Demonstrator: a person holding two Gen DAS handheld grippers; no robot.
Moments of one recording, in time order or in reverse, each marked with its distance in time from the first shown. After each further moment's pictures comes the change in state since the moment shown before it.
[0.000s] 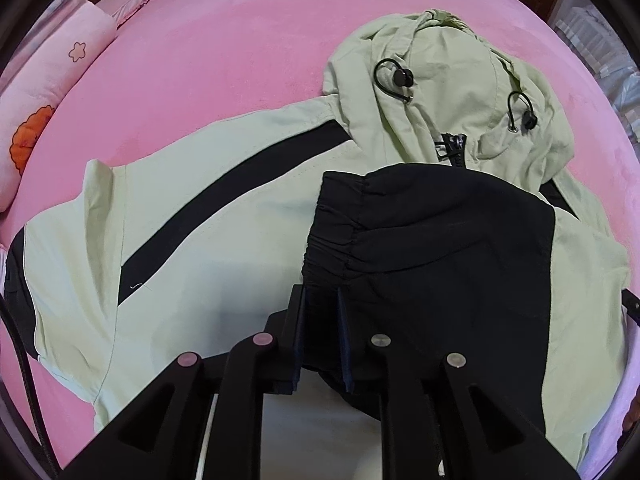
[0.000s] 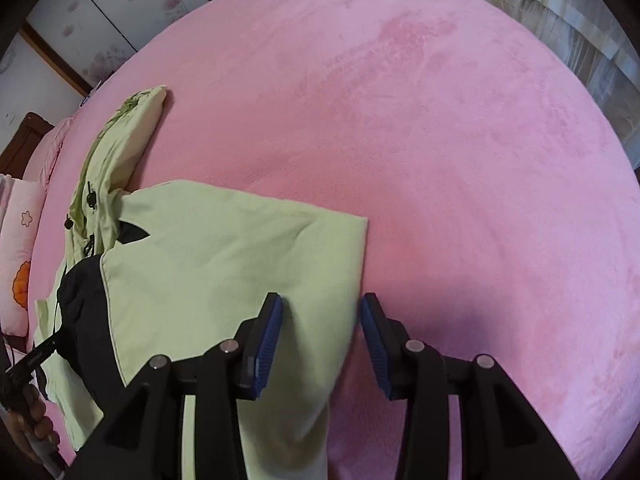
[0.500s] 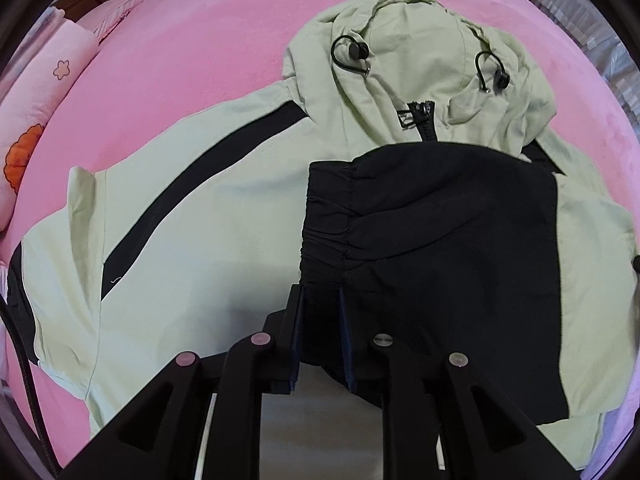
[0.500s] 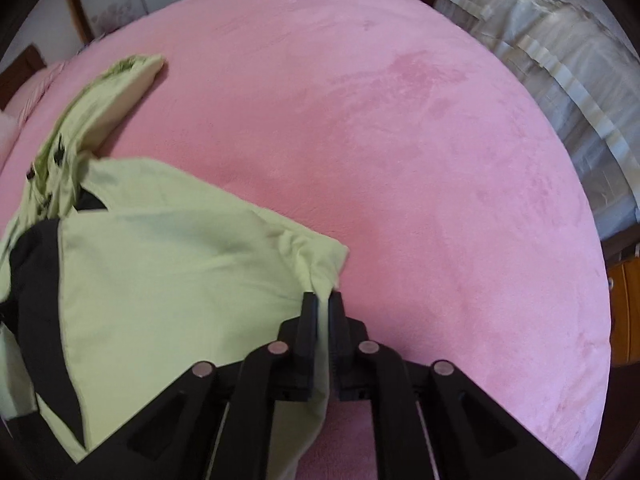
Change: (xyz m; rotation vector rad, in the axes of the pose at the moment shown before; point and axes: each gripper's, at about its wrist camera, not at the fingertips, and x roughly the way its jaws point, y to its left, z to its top) left arm 0.000 -0.033 -0.017 0.067 0.016 0.007; right arm -0.020 0.012 -0.005 -0.160 -0.110 -0.193
